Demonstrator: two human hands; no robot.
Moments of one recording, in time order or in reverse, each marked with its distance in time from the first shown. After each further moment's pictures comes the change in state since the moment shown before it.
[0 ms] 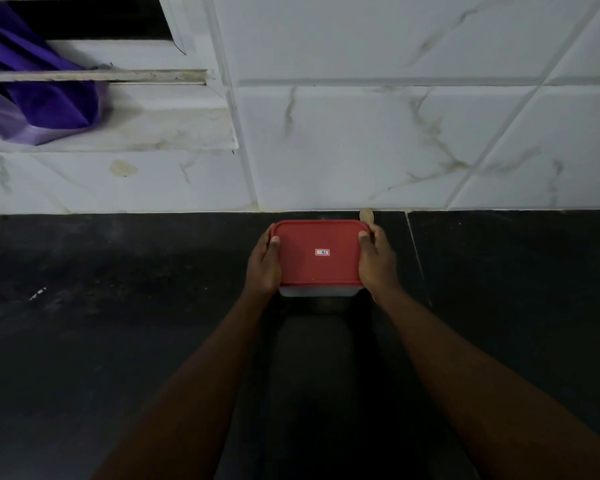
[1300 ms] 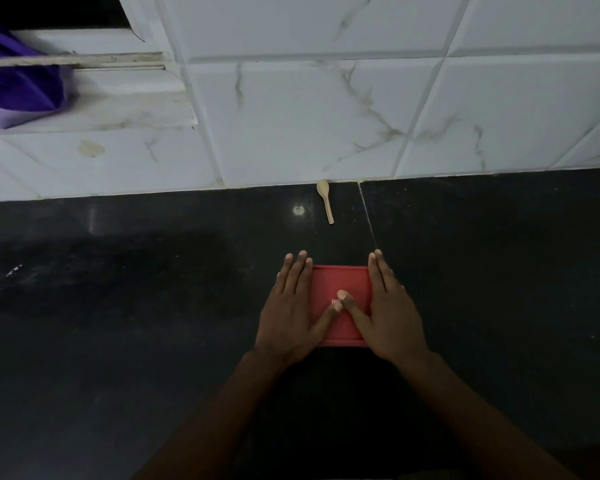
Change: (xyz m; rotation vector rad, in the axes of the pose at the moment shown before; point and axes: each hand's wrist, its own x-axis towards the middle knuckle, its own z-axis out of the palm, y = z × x) left_hand -0.198 -0.014 0.052 0.926 -0.281 0.546; right_hand -0.167 0.072 -0.124 -0.719 -0.120 -0.257
